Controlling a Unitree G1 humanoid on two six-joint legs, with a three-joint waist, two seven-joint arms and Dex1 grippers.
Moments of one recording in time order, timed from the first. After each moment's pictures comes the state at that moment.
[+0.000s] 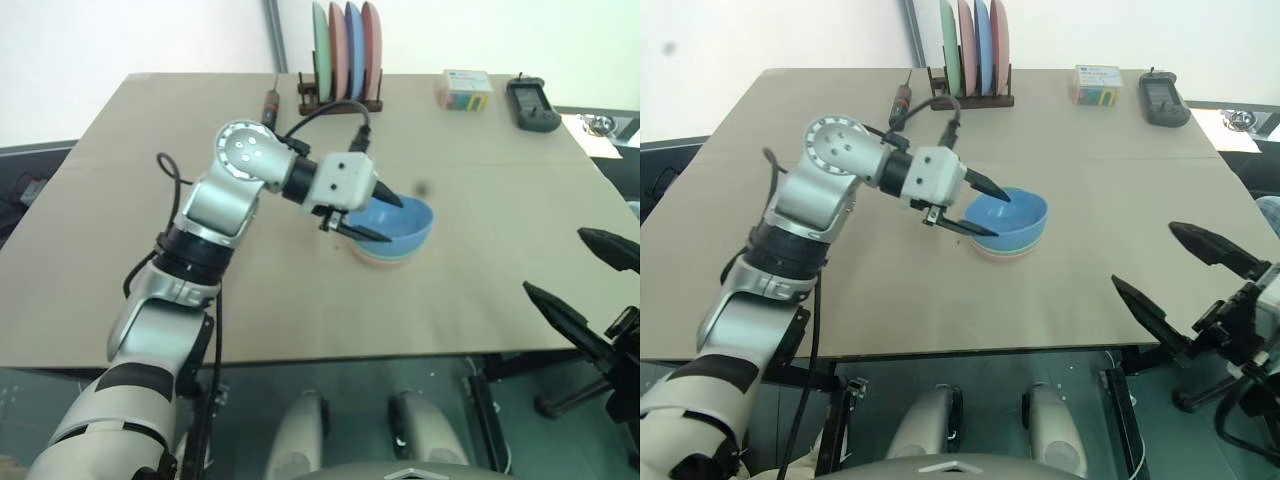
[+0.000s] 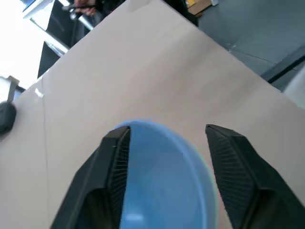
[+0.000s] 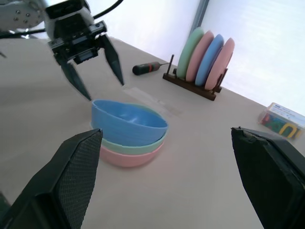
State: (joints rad) left arm -0.98 0.58 -0.27 0.13 -0.19 0.18 -1.40; right arm 0.42 -0.67 -0.75 -0.92 0.86 0.47 0.70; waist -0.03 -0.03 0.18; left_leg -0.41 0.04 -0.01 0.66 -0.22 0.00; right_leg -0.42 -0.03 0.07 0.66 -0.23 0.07
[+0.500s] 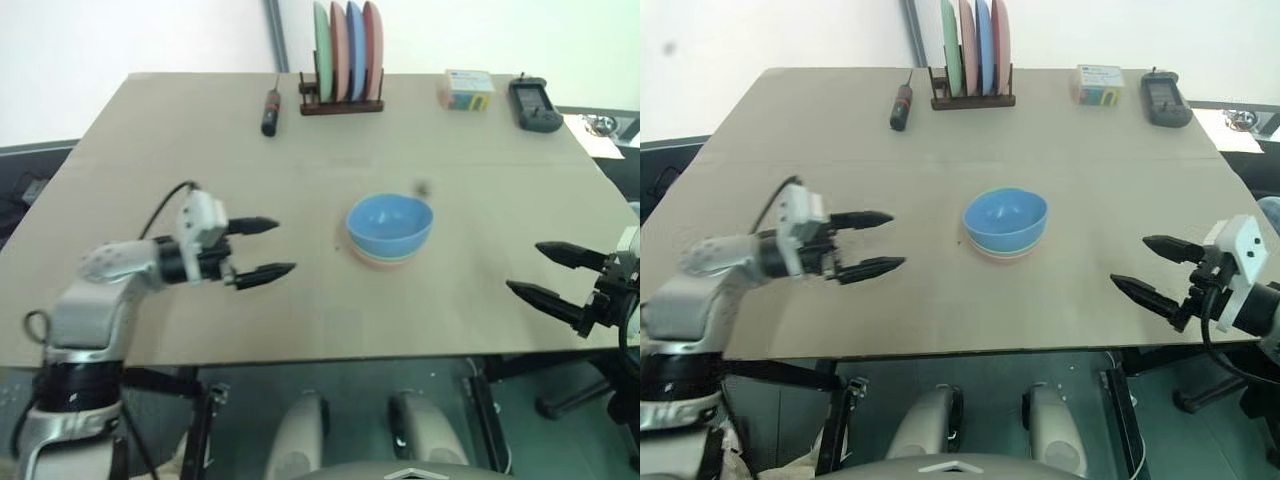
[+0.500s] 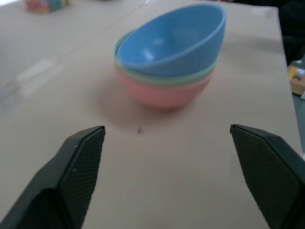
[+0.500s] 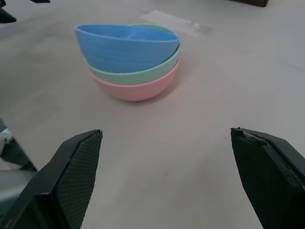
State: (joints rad) left arm -0.21 0.82 0.25 -0.18 -0.50 0.46 -1.20; right arm 0.21 -0.94 -0.53 -0.50 0.81 0.60 0.87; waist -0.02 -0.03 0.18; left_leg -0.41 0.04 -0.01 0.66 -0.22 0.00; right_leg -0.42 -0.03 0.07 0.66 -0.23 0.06
